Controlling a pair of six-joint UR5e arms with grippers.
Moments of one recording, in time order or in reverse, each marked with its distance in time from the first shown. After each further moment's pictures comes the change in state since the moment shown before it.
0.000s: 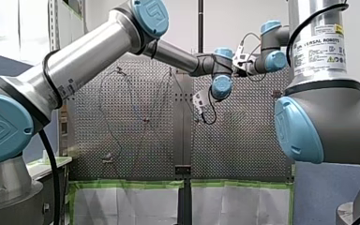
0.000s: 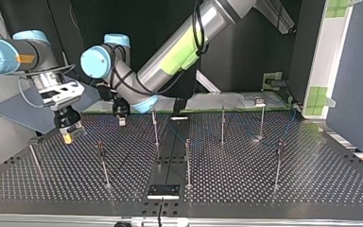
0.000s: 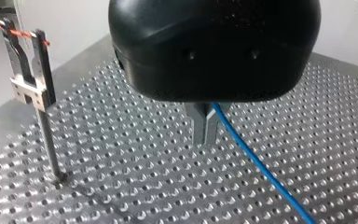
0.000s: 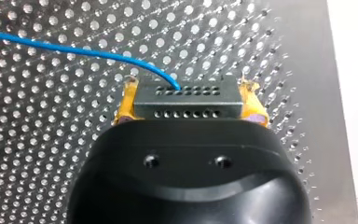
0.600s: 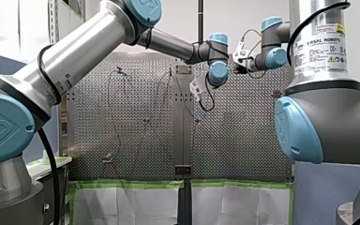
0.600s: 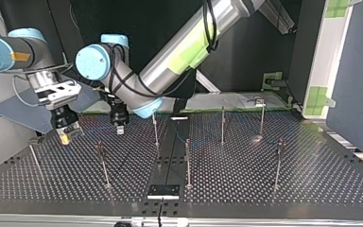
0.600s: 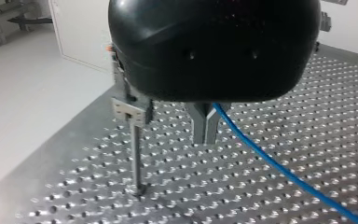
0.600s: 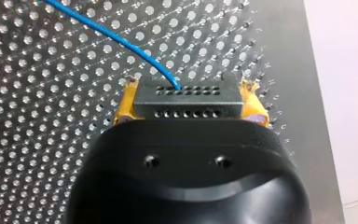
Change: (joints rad) left arm 0.017 0.080 0.000 0.000 -0.003 0.012; right arm -0.006 -0.022 -0.005 0.005 -0.022 0.017
